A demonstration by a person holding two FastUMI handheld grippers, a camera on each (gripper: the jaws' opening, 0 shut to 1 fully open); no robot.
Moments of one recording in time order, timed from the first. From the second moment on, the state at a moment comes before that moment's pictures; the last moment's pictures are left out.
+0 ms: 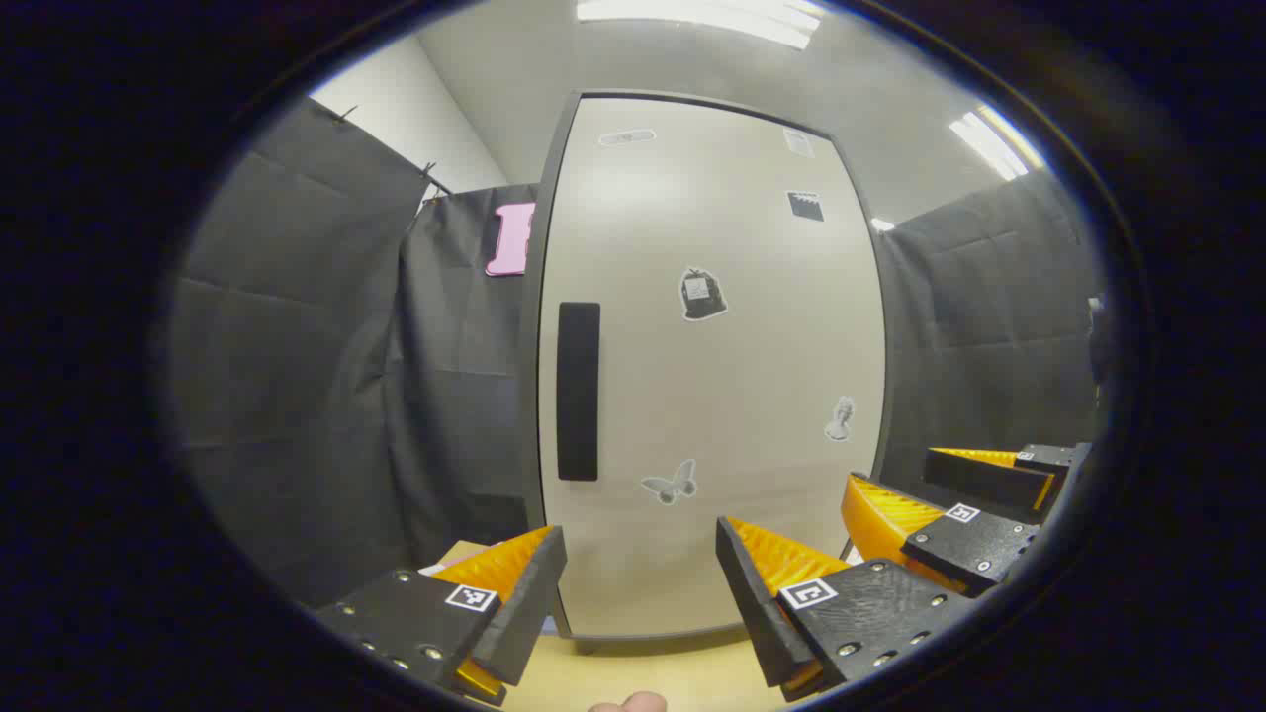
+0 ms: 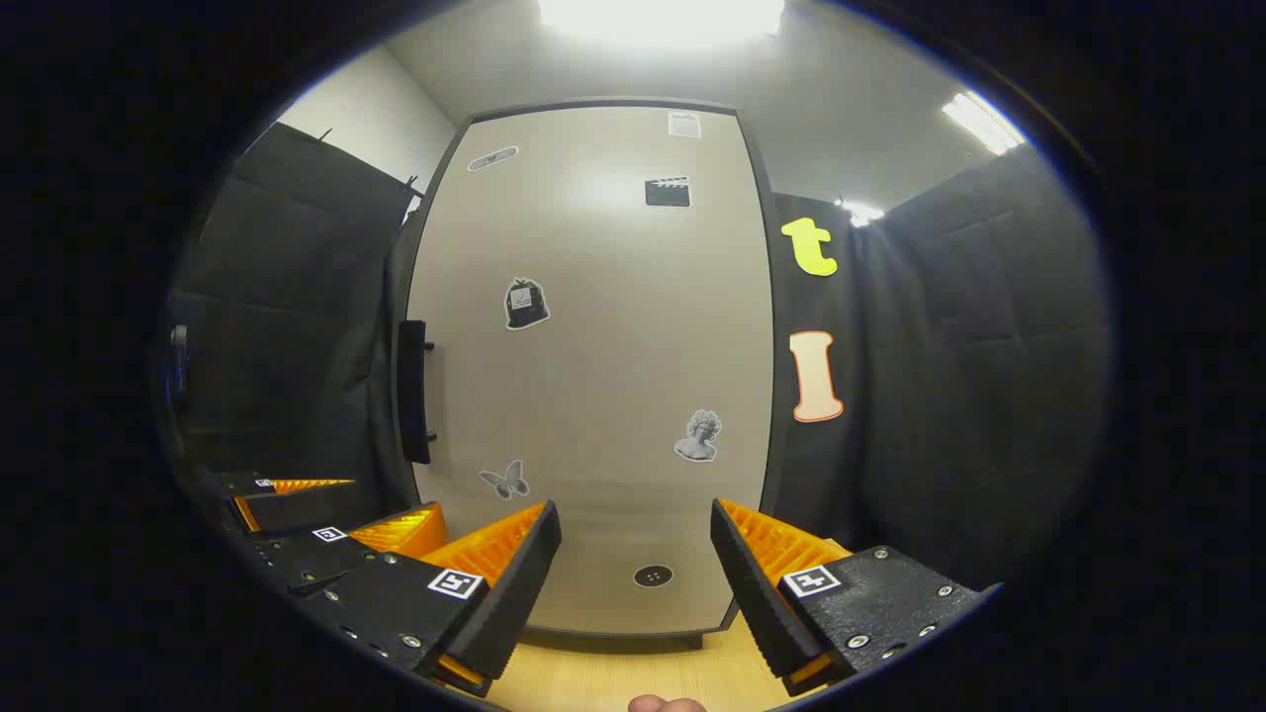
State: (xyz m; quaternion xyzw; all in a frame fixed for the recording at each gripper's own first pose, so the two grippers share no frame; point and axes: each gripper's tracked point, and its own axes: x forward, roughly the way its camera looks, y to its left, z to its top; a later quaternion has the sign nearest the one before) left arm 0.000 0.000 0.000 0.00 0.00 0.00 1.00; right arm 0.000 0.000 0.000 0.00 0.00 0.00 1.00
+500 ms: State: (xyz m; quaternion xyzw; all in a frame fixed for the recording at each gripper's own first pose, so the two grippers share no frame) left arm 0.004 -0.004 0.030 0.04 -0.02 0.02 1.00; right arm 0.008 -0.008 0.013 0.02 0.00 0.02 1.00
